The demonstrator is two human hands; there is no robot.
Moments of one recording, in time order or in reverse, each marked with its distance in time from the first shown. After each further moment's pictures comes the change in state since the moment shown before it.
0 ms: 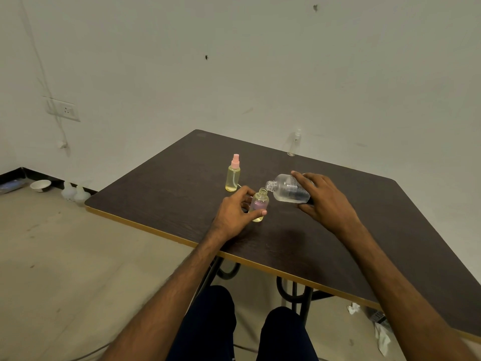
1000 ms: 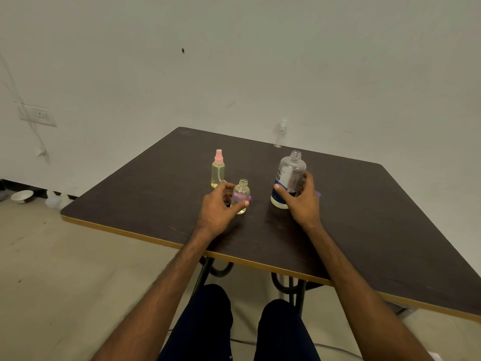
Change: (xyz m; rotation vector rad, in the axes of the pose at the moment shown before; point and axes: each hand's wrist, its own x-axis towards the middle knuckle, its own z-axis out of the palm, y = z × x) left_hand -0.002 0.008 0.000 -0.030 0.099 -0.074; right_hand -0.002 -0.022 0.054 0.913 0.266 0.731
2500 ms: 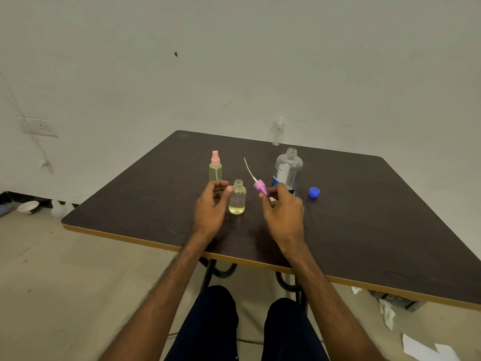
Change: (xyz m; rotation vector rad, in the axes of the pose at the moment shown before) left_hand -0.002 -0.003 -0.002 -0.146 0.123 -0.021; right_hand -0.060 -0.046 0.029 -0.297 0.083 -0.113
